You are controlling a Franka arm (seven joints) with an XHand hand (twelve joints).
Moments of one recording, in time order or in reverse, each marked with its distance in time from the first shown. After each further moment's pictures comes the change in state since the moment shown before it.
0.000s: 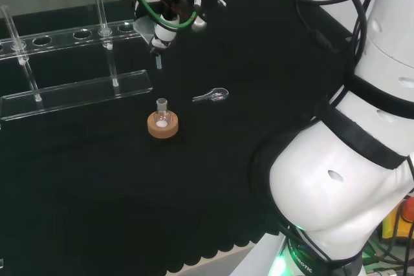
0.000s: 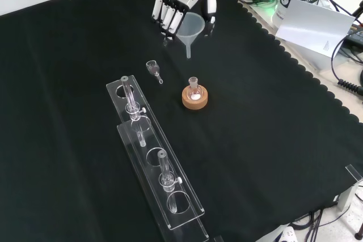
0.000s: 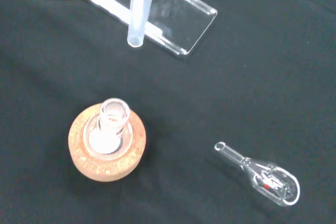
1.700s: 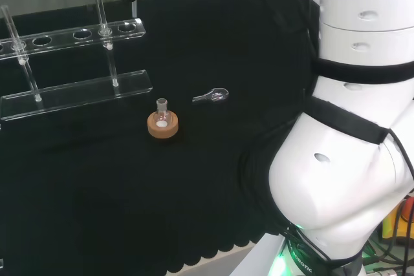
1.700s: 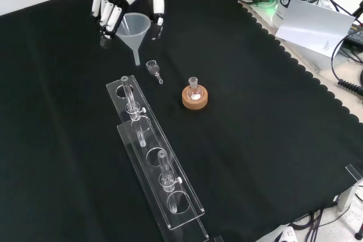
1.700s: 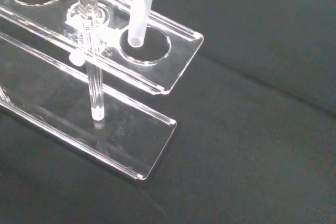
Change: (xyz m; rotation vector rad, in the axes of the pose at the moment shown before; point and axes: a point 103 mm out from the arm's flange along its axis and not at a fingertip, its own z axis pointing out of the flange) arm -0.067 0.104 -0.073 -0.079 0.083 0.046
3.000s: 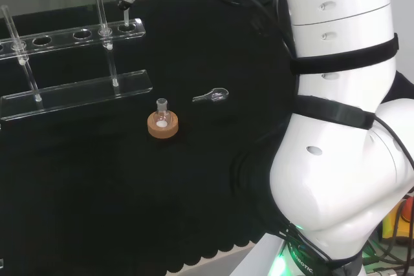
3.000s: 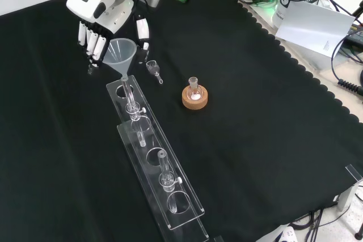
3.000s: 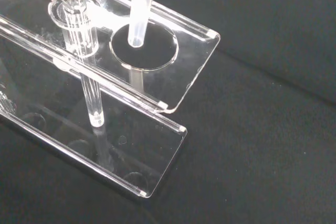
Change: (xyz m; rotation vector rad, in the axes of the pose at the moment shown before) arm 0.002 0.058 0.024 0.041 0.015 -0.039
